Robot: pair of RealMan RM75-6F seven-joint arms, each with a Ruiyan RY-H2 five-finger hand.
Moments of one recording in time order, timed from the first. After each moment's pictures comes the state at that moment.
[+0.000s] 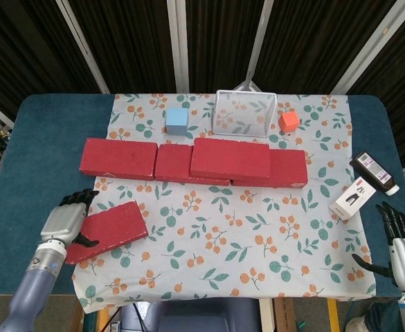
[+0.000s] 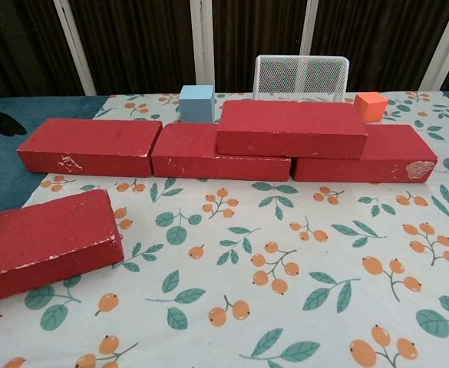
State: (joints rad) left arm -0.62 -1.13 -0.24 -2.35 0.39 1.34 0.83; right arm 0.07 -1.13 -0.03 -1.60 -1.45 1.60 0.24
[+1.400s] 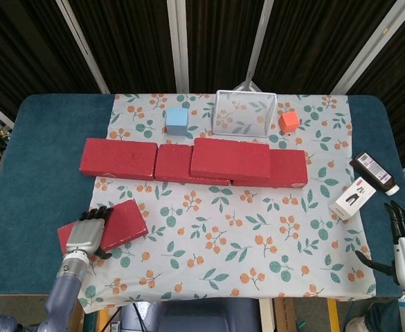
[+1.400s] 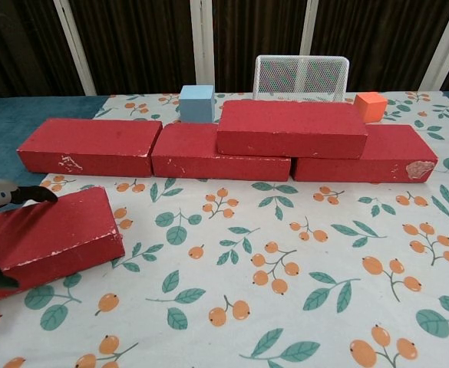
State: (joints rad) left arm -0.65 -1.43 -0.04 -2.08 0.47 1.41 0.80; right arm 0.02 -1.15 0.06 -1.63 -1.43 1.57 0.19
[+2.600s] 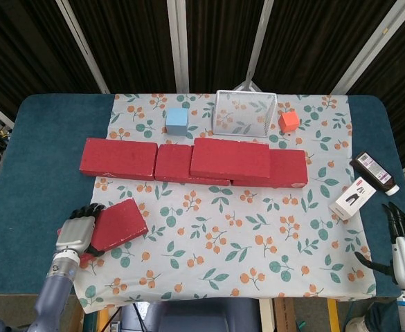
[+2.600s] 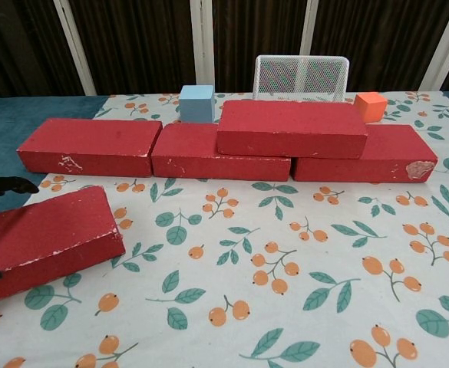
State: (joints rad) left arm -0.61 -1.36 -0.05 -2.10 0.51 1.38 0.74; right arm 0.01 -1.14 0.08 -1.66 -1.40 1.51 0.15
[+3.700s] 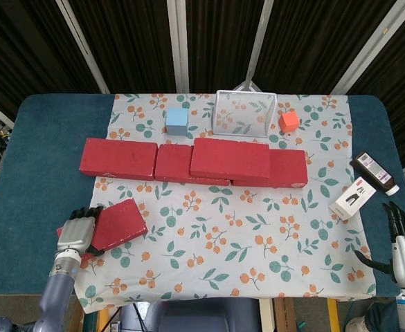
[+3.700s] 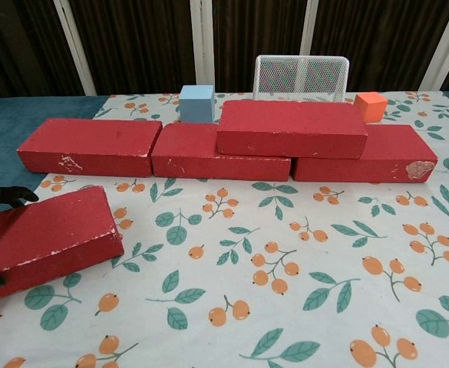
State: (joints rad) left arm -0.60 -1.42 -0.04 -2.01 0.51 1.38 0.77; right arm 0.00 -1.15 0.10 -1.66 -1.40 1.51 0.14
